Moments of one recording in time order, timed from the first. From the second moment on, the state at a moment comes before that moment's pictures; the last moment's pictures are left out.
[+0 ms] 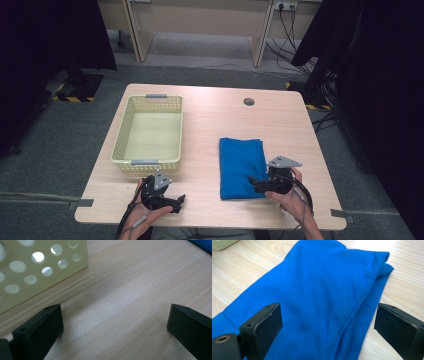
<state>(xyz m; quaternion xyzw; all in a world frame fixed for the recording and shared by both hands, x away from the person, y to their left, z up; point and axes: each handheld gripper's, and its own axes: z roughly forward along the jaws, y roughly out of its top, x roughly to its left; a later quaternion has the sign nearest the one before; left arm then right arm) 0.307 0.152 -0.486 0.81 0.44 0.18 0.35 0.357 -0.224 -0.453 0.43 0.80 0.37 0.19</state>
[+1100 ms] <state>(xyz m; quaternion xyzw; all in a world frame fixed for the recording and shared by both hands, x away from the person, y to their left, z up) 0.307 0.152 -0.486 0.81 0.44 0.18 0.35 0.400 -0.165 -0.476 0.45 0.81 0.33 0.17</state>
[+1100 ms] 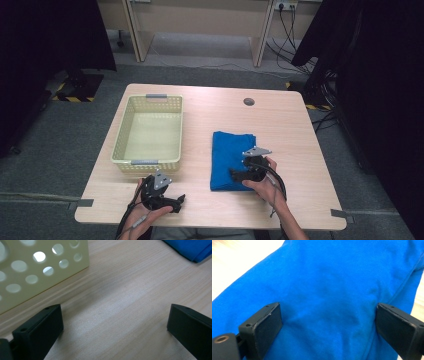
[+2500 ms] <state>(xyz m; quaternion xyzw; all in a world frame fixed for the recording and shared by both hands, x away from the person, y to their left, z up) 0.307 0.153 -0.486 0.81 0.44 0.18 0.35 0.355 -0.208 -0.465 0.43 0.81 0.36 0.16</state>
